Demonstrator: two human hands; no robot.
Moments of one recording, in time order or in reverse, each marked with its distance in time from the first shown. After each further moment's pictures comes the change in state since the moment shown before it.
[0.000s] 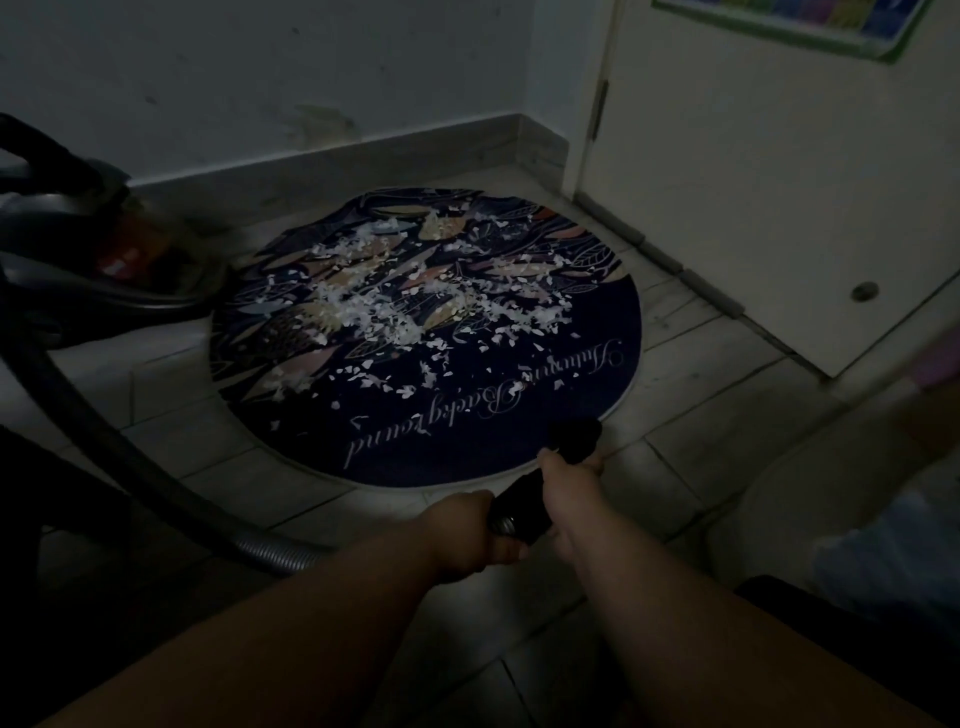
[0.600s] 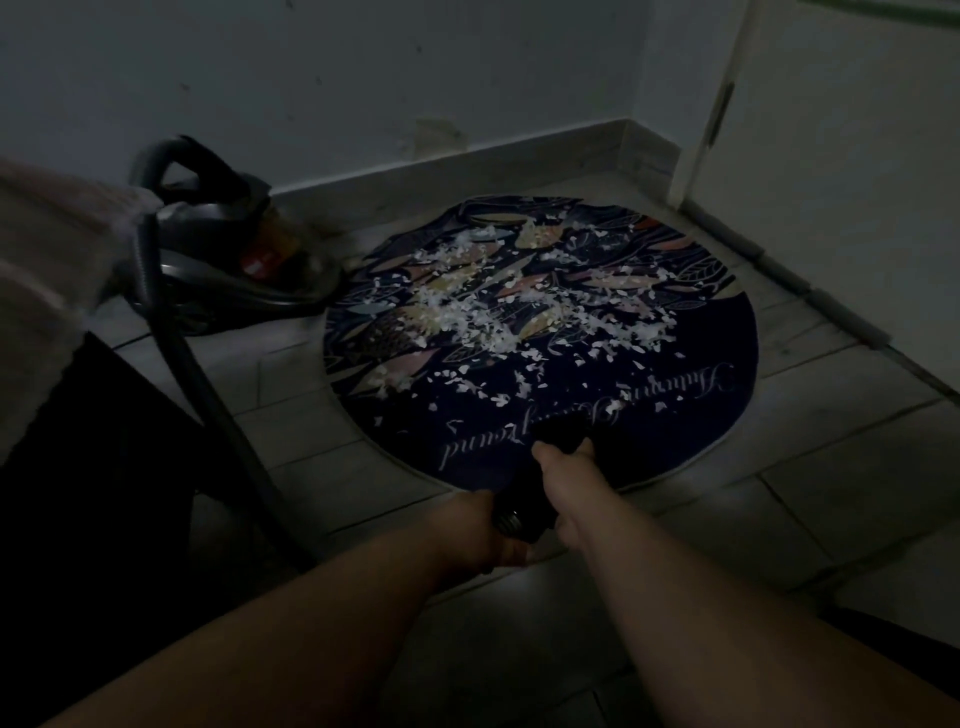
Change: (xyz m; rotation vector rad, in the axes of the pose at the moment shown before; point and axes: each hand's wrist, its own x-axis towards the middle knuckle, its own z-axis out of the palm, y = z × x) left_hand -0.042 -0.060 -0.057 -0.076 0.122 -0.155; right_hand -0.027 -0.011 0.105 -0.152 -0.300 0.035
